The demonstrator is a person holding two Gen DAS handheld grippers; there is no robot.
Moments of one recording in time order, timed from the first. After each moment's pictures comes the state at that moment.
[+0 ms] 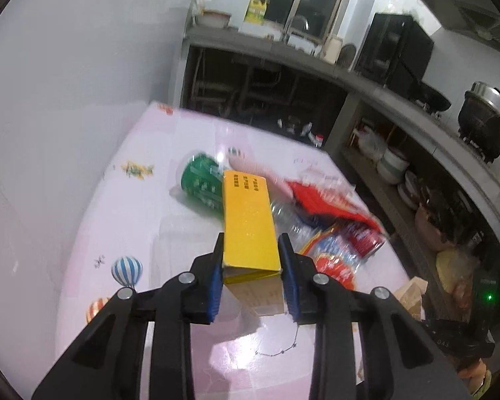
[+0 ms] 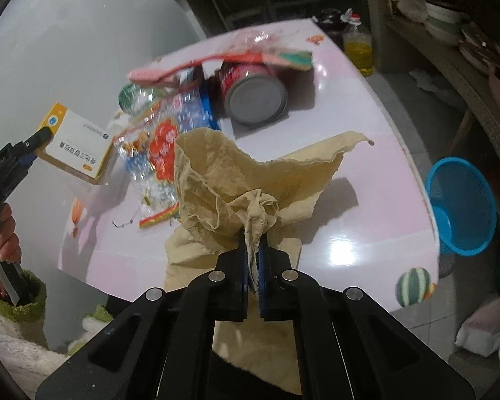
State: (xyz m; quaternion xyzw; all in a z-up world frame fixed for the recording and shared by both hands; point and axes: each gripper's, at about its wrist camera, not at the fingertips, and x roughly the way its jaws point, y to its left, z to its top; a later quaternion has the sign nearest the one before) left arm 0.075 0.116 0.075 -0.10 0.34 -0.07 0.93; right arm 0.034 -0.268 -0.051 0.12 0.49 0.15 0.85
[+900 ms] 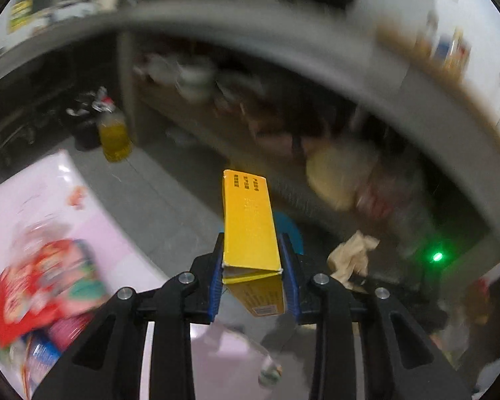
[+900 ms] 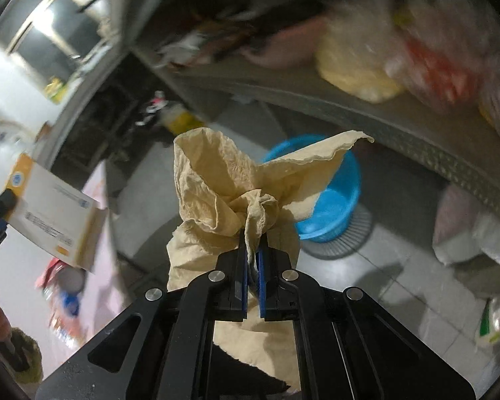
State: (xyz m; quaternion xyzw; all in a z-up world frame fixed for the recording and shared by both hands) left arm 0.166 -0.310 0.063 0.11 0.43 -0.41 0.79; right arm -0.016 -0.532 -0.109 0.37 0.38 -0.16 0.83
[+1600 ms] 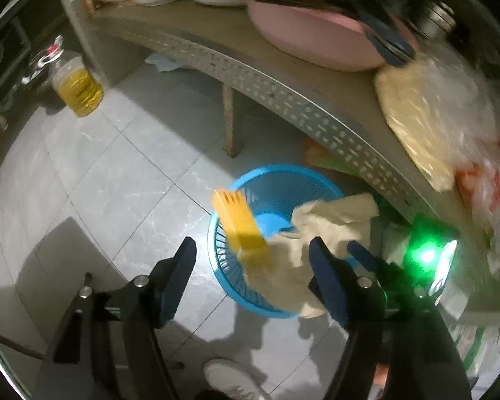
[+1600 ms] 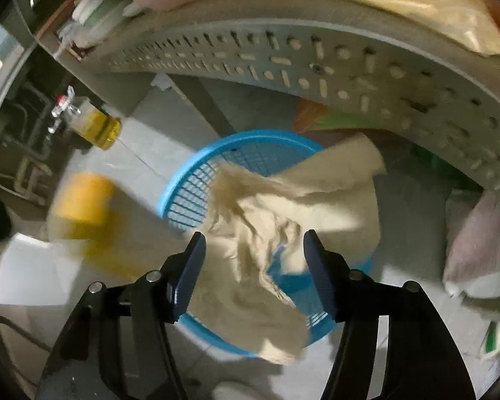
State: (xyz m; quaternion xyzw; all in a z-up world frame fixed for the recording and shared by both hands) left arm 0.277 -0.510 -0.139 0.21 0.55 -0.35 0.73; right arm 0.135 -0.609 -0.257 0.35 0.45 -0.27 0.77
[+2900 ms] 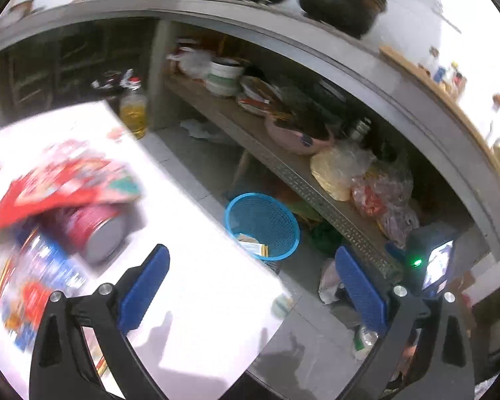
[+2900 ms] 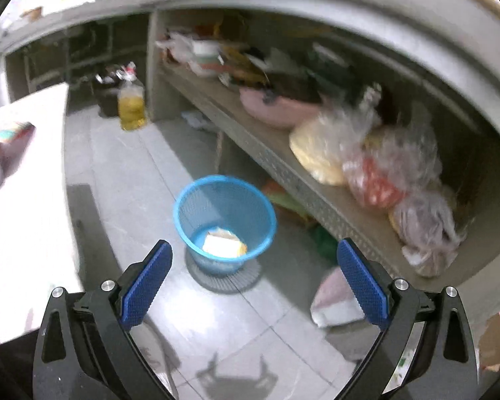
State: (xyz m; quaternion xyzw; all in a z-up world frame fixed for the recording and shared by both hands) left arm 0.098 -0.154 0.055 -0.01 0.42 -0.39 0.82; right arm -0.010 -0.409 -0.060 0.02 0.37 -0.31 0.87
